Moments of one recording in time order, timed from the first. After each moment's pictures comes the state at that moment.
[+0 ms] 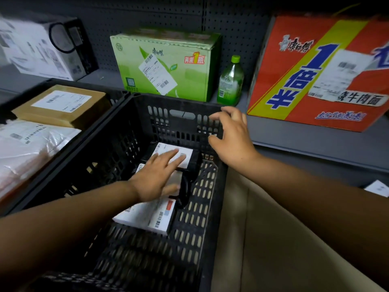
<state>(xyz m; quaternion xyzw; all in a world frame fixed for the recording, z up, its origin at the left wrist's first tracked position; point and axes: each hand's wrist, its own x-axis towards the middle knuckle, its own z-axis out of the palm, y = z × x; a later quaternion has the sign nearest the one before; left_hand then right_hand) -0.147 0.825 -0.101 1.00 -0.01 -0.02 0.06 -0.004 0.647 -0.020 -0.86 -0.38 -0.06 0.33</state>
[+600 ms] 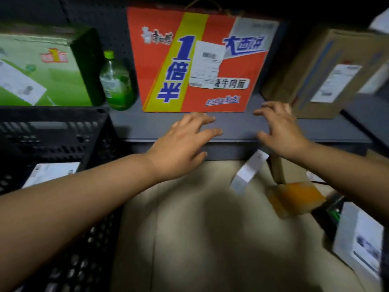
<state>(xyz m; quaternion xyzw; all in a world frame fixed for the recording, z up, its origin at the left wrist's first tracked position) 0.026 0.543 -0.010 0.95 -0.25 0.18 0.10 0.122 0.293 0.004 -0.96 -0.22 -0.14 0.11</state>
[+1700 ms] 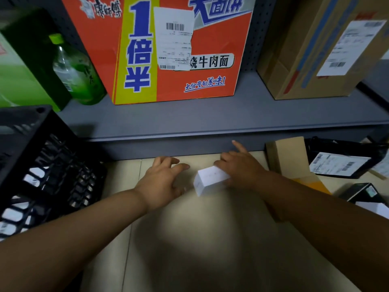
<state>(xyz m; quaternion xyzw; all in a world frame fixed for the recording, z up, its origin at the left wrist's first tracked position) 0.071 0.492 -0.135 0.99 -0.07 -0.07 0.13 0.176 0.261 -0.161 -0.89 -0.44 0.00 -0.11</state>
